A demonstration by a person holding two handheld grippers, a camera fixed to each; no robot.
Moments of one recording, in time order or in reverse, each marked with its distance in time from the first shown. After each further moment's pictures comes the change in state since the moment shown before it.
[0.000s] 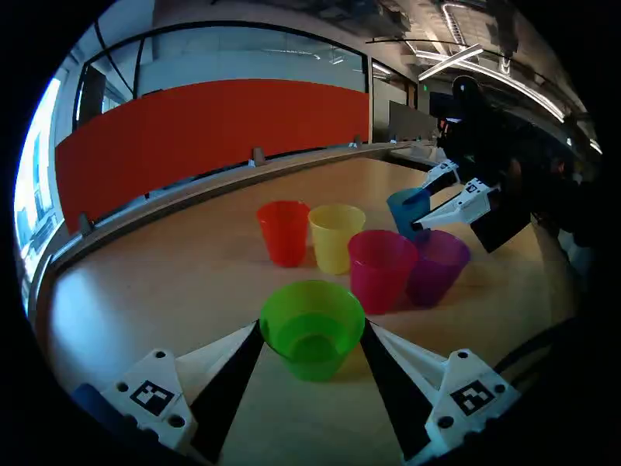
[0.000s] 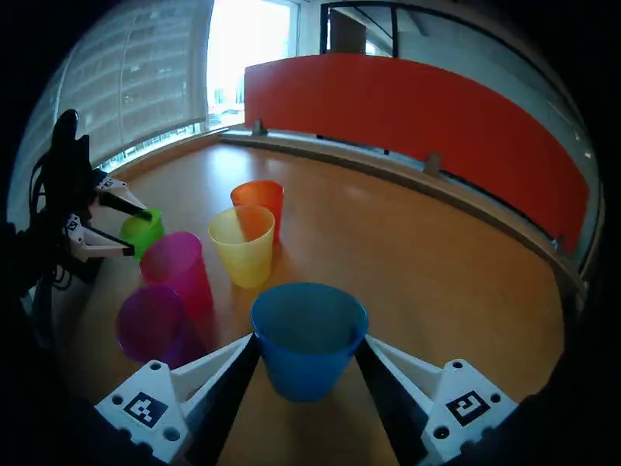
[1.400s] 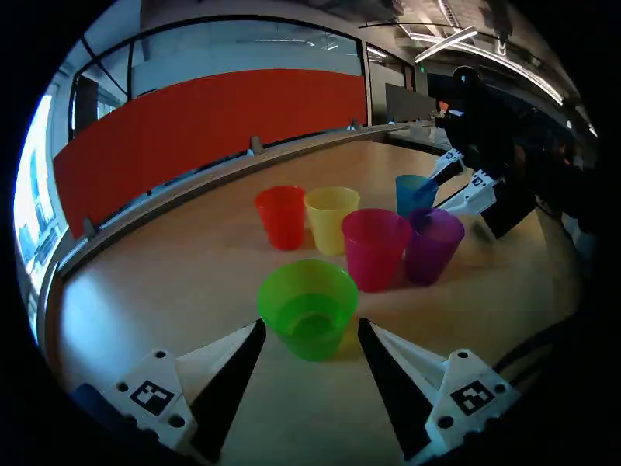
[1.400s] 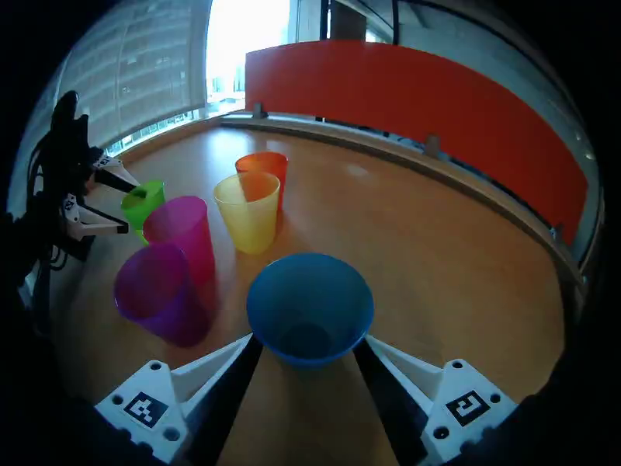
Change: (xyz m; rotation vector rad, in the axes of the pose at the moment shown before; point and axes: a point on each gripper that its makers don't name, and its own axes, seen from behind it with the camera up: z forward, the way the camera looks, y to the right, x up) left arm -0.016 0.005 -0.016 0.026 -0.070 0.054; right arm -0.036 -0.007 -0.012 -0.016 -0.055 -0.006
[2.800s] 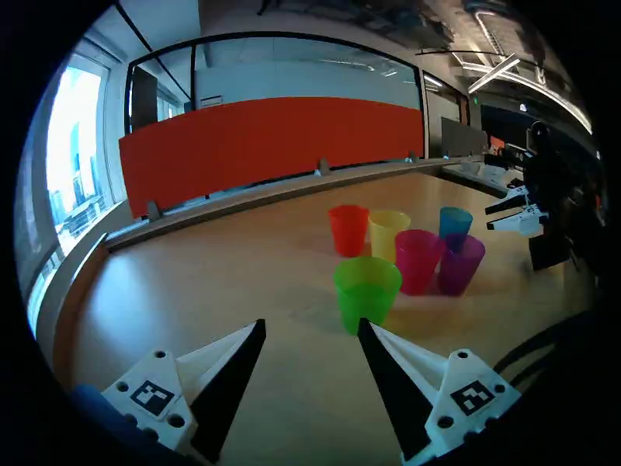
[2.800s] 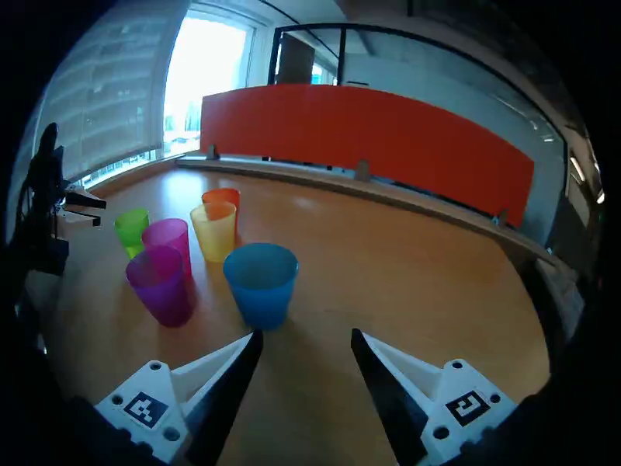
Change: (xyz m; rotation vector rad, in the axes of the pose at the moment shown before) left arm -0.008 -0.051 -0.079 0.250 0.116 -0.137; right arm -0.016 0.034 -0.085 -0.247 0.203 0.100
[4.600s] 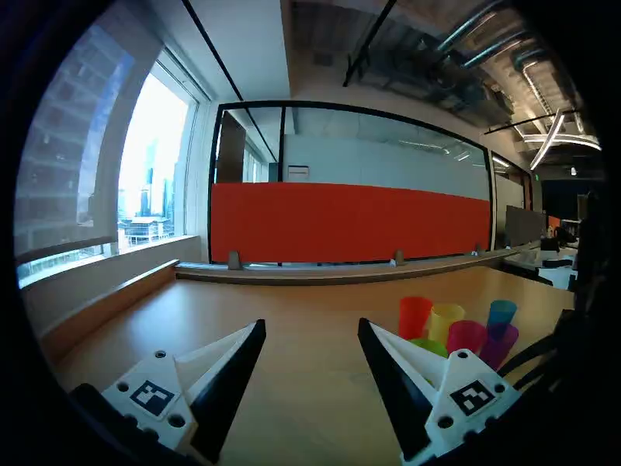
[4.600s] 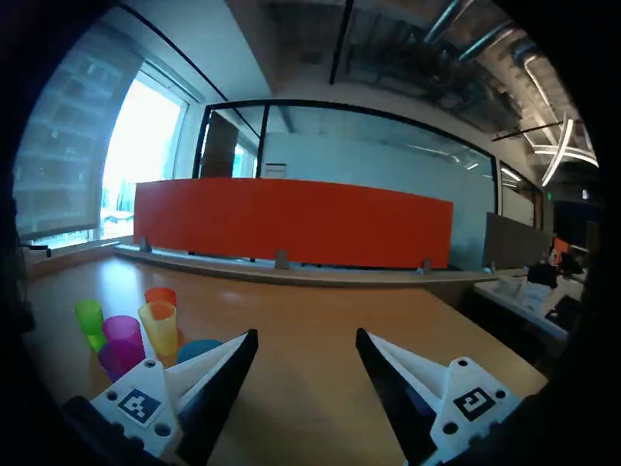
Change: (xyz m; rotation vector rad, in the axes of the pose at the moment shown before) left arm 0.056 -0.064 -0.058 0.334 0.363 -0.186; right arm 0.079 0.052 -0.031 -0.331 0.371 0.128
